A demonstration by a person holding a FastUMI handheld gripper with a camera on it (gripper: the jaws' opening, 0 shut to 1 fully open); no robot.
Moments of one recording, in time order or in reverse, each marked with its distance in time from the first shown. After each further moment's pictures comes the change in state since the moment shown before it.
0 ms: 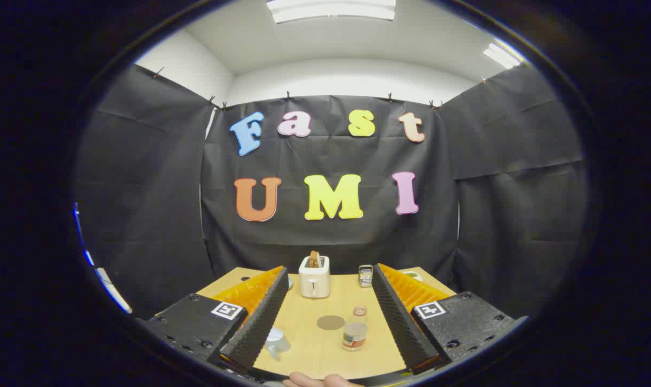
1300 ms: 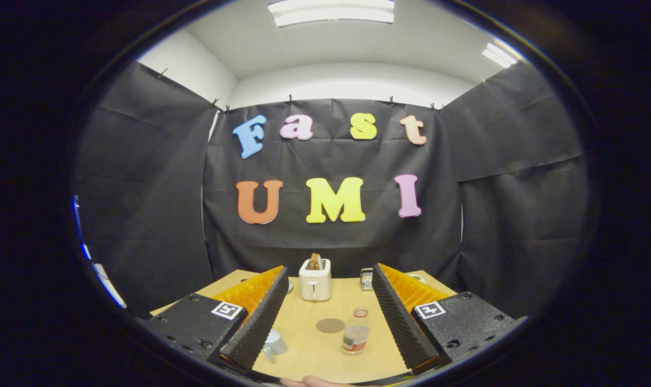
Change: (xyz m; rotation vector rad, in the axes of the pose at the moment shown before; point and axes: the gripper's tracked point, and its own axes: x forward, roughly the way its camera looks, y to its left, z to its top) arm 0.015 -0.011 -0.028 -0.016 -0.037 0.010
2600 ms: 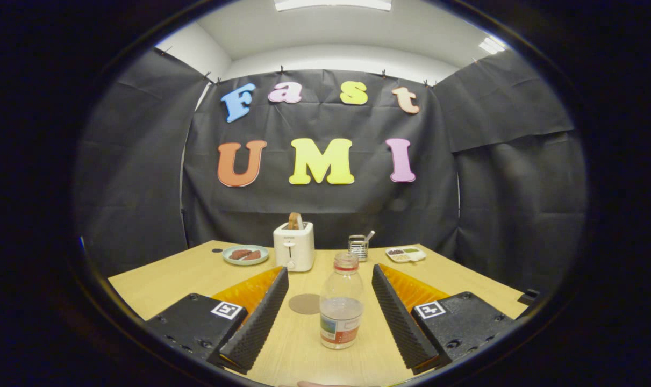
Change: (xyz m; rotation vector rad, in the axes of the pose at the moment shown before) arm 0.087 -0.050 -0.185 -0.015 0.085 -0.063
